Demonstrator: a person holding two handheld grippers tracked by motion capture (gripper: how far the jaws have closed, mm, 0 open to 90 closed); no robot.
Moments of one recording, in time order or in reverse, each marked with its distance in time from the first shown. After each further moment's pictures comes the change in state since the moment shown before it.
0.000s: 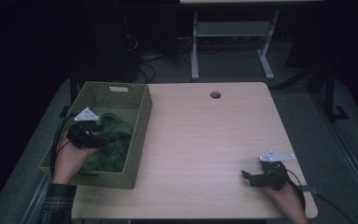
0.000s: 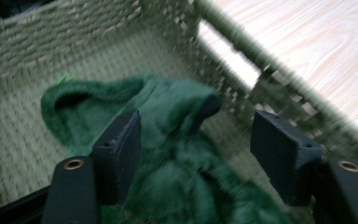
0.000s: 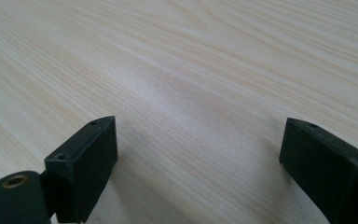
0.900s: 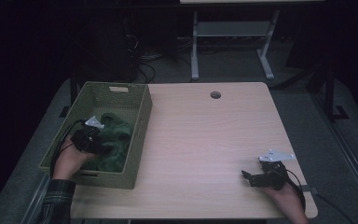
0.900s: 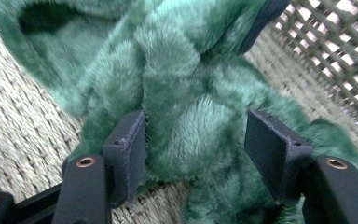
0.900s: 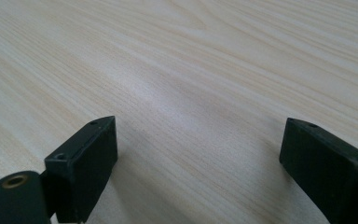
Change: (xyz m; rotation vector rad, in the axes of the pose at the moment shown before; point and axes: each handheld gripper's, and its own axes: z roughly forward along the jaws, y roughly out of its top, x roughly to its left) left arm 0.021 -0.027 0.042 0.250 -0.021 0.038; right arm 0.000 0.000 0.000 0.000 0.000 0.000
